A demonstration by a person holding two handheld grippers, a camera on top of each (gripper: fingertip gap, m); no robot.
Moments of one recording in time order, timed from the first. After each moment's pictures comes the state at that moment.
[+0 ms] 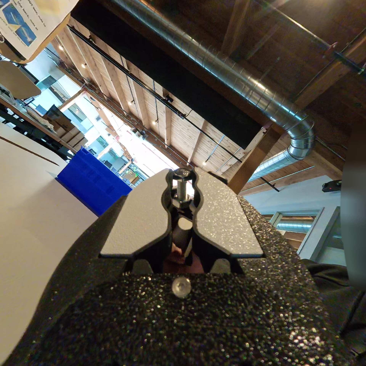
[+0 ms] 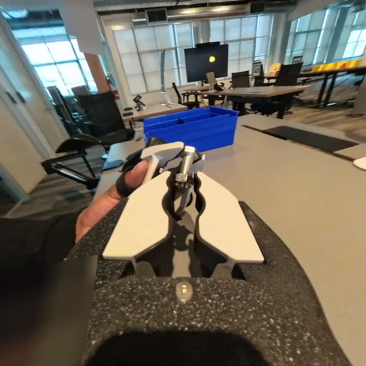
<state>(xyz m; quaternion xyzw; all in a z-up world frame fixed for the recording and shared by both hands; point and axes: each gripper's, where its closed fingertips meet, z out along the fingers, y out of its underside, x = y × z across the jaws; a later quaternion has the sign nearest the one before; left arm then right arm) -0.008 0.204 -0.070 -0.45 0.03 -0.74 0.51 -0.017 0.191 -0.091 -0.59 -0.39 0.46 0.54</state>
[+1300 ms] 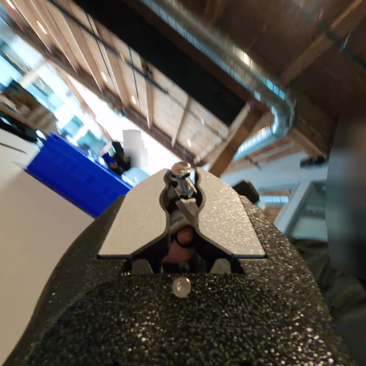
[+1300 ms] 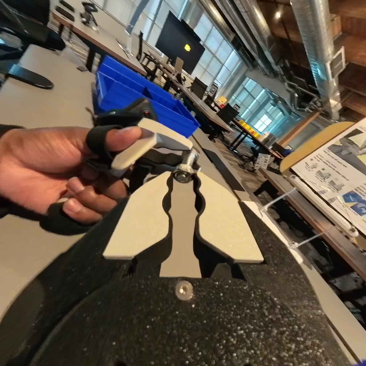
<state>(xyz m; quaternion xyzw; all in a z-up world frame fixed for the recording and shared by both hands) 0.003 0.189 -0.064 -0.44 0.10 -0.76 0.47 -0.006 0.188 -0.083 -0.50 -0.53 0.16 0.67</state>
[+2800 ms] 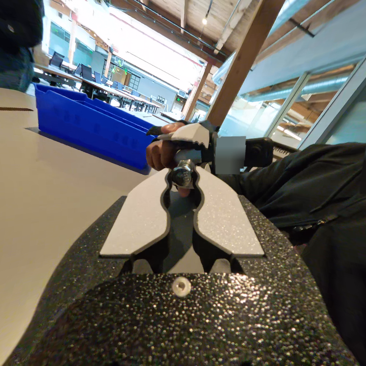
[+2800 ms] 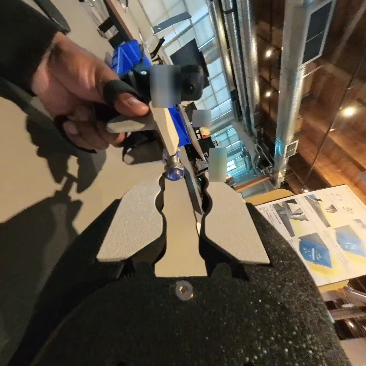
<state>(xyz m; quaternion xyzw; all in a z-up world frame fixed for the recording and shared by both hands) 0.004 0.158 -0.089 -0.55 0.34 -0.63 0.43 0.002 0.170 -0.083 -0.33 -0.63 0.03 0.71</state>
